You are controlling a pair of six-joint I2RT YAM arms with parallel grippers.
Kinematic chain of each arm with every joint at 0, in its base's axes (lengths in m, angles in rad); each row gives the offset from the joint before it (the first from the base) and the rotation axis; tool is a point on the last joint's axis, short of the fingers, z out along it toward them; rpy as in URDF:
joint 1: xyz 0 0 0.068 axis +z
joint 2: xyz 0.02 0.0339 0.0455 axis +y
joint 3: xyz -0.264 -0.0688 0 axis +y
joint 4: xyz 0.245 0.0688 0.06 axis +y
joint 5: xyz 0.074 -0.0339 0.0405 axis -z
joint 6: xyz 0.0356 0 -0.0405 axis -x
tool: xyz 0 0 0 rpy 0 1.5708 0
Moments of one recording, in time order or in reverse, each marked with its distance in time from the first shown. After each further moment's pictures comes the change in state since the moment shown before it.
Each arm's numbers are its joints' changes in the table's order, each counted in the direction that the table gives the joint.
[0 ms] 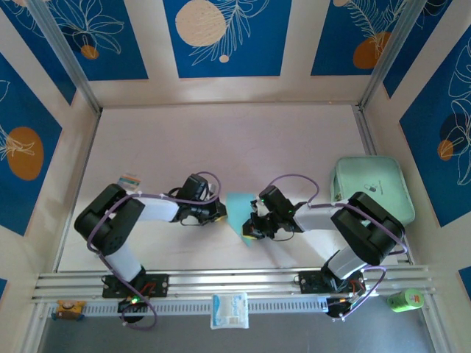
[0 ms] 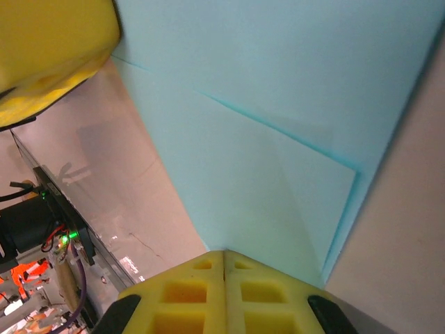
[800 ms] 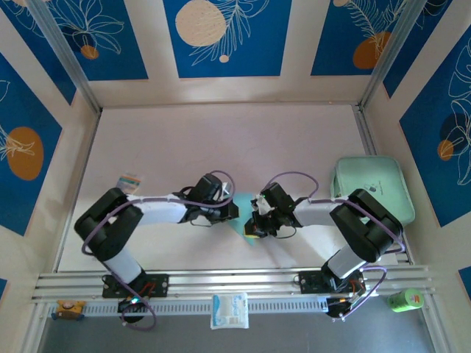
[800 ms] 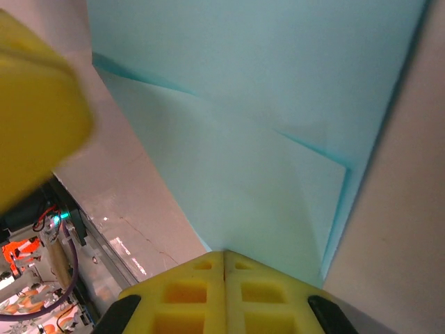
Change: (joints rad) left arm -0.148 -0.005 -0.100 0.065 -0.052 -0.072; right arm -0.049 0.022 -0.044 0.106 -0.063 0.124
